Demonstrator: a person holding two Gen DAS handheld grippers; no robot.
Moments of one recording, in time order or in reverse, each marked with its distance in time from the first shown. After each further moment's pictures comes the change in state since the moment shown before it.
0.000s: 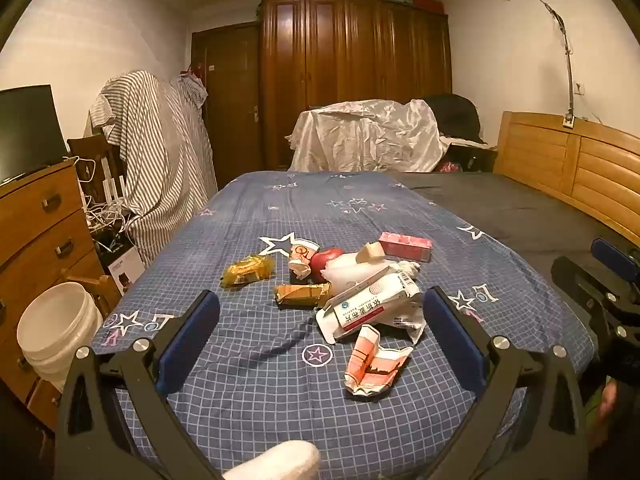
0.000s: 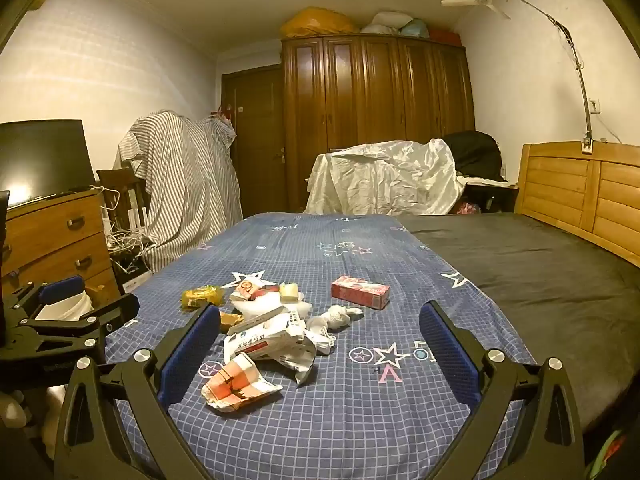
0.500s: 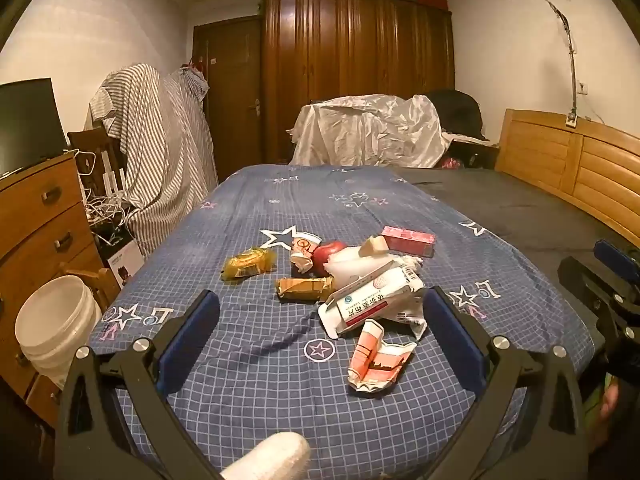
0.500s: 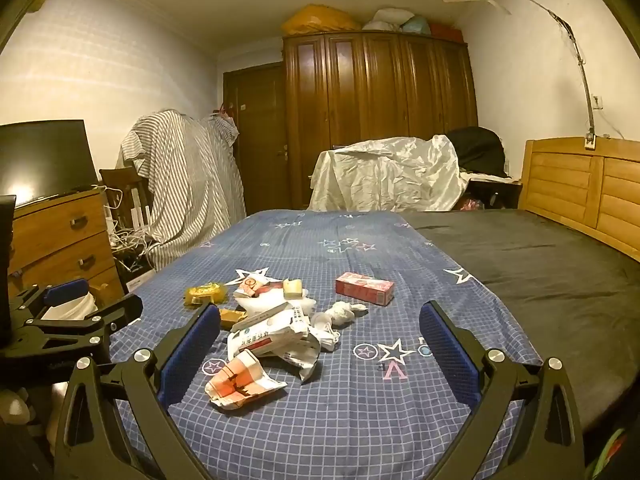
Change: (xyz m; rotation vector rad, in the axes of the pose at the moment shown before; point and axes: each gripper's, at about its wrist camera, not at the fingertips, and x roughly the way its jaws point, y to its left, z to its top) left arm 0.008 0.006 -0.007 -0.026 0.025 -0.007; right arm 0.004 0.002 -0.001 0.000 0.010 0.008
